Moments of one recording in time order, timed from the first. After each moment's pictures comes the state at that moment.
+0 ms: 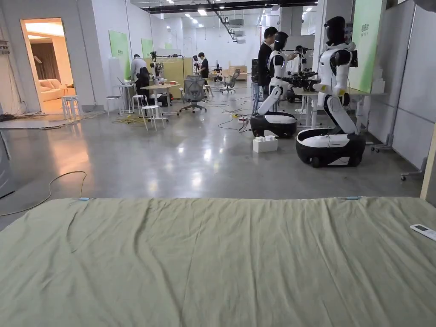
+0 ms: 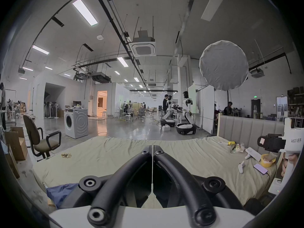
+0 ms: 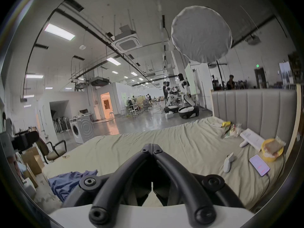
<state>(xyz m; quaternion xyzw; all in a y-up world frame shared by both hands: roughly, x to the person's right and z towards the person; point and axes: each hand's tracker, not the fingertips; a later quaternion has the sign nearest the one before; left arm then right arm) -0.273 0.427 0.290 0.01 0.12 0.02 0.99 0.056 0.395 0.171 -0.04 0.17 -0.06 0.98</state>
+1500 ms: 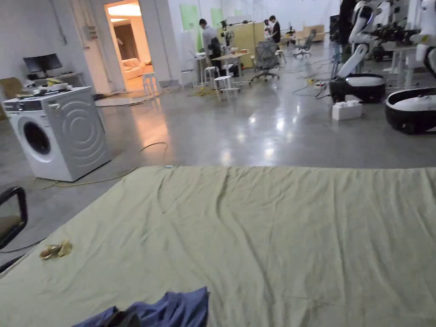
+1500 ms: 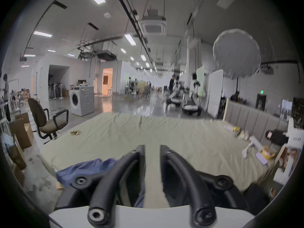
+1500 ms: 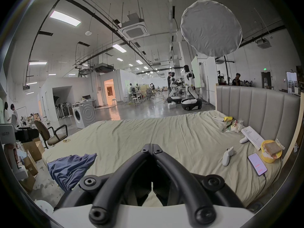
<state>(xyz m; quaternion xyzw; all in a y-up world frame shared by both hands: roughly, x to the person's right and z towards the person) -0.359 0.400 0.314 -0.12 0.14 0.07 0.98 0.057 0.374 0.169 -0.09 0.19 -0.03 0.98</state>
